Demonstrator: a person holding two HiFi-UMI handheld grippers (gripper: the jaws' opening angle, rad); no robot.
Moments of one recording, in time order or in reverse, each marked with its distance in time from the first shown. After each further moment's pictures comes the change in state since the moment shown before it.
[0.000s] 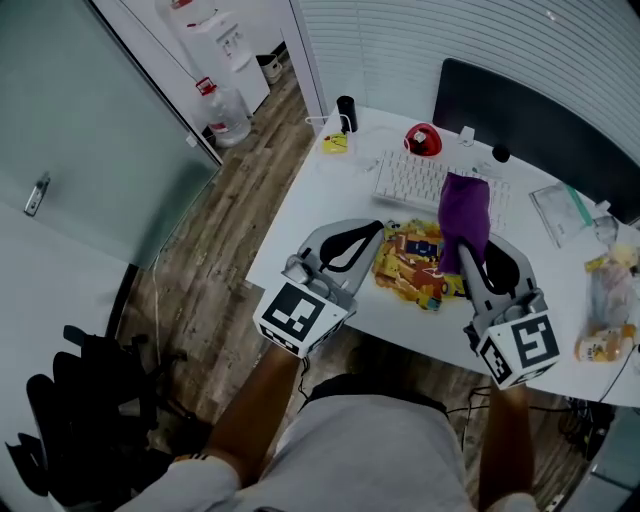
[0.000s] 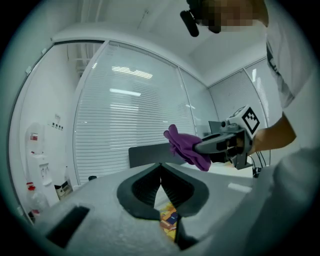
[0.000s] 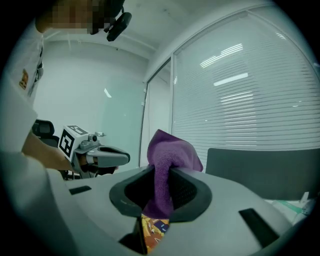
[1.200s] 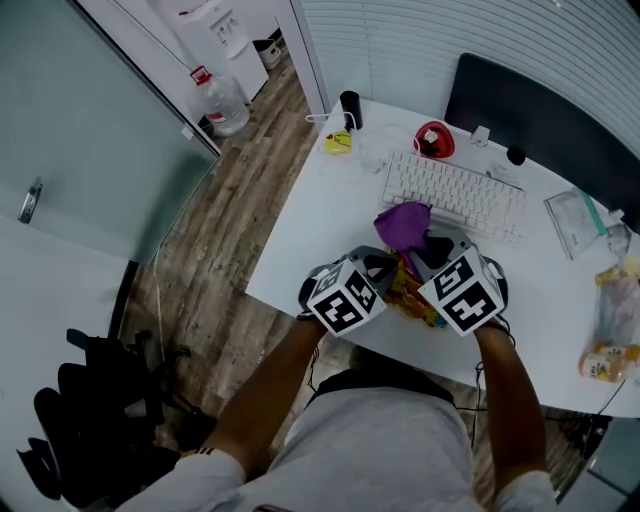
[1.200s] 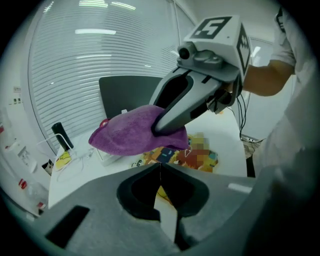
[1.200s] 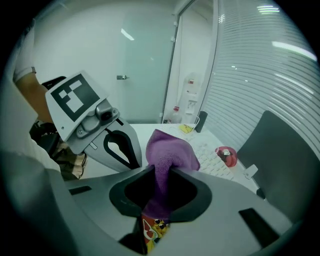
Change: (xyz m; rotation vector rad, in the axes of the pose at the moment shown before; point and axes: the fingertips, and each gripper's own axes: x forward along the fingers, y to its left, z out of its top) left arm 0.051 -0.019 -0.192 0.033 0.661 -0.301; right arm 0.122 0.029 -0.136 -0.254 0.645 0.294
